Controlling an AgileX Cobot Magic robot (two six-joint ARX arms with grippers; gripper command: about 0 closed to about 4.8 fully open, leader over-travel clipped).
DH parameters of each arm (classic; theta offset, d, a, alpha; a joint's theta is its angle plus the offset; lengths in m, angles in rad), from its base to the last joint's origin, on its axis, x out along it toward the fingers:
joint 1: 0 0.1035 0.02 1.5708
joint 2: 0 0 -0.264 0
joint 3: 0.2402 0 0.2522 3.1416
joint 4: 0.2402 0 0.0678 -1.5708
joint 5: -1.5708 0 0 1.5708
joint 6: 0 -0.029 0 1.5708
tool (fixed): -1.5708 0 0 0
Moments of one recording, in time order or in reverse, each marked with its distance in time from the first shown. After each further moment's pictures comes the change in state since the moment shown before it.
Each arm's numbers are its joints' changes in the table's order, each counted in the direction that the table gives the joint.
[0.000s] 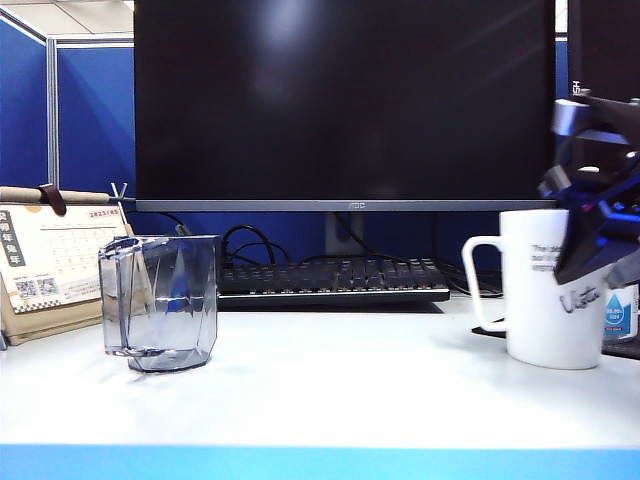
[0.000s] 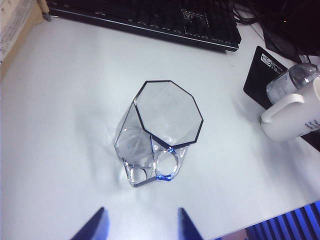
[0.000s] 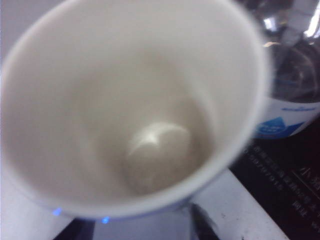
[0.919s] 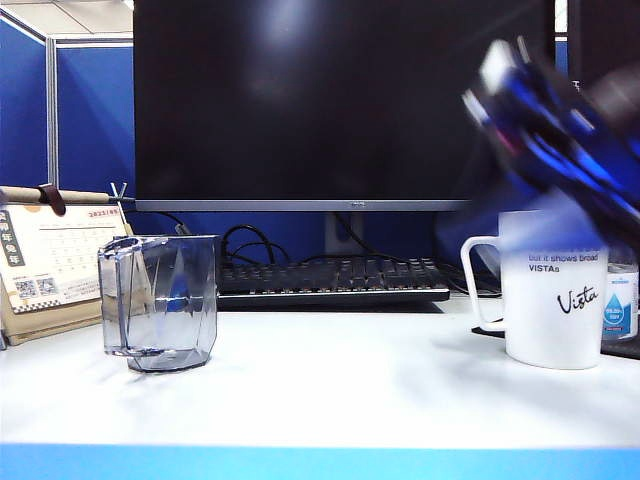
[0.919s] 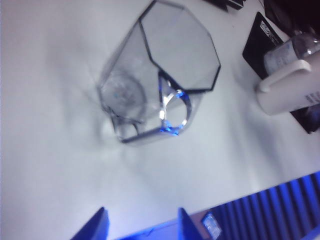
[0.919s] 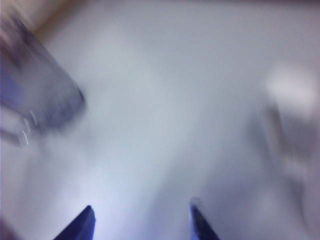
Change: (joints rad) left arm -0.014 -0.003 -0.216 -0.142 0.102 0.125; right arm 0.217 -0.008 0.000 -0.180 -0.158 -0.145
